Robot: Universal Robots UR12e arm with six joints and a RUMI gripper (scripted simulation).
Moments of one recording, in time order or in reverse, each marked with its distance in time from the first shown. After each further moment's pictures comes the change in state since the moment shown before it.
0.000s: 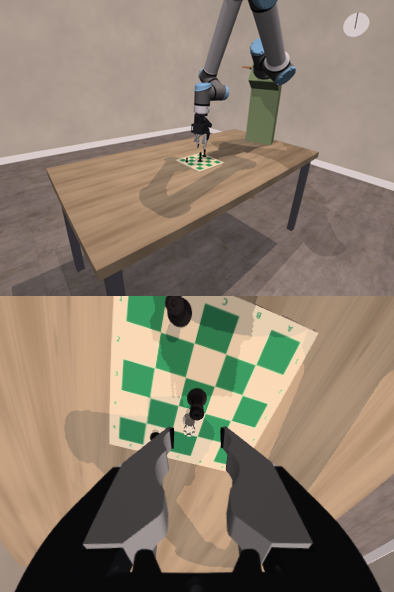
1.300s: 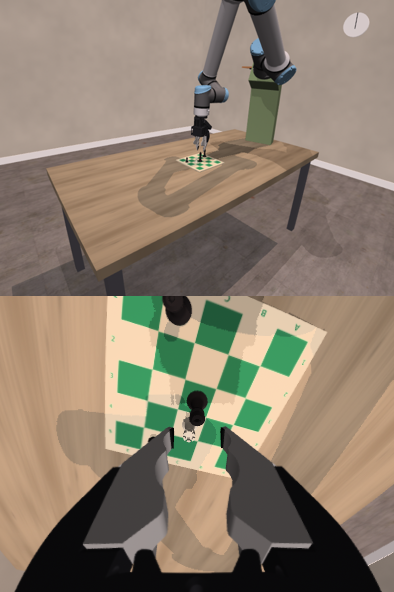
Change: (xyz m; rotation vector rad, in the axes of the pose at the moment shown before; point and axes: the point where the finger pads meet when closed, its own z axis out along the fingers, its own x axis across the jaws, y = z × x) arm 0.000 0.000 0.014 0.000 0.000 0.000
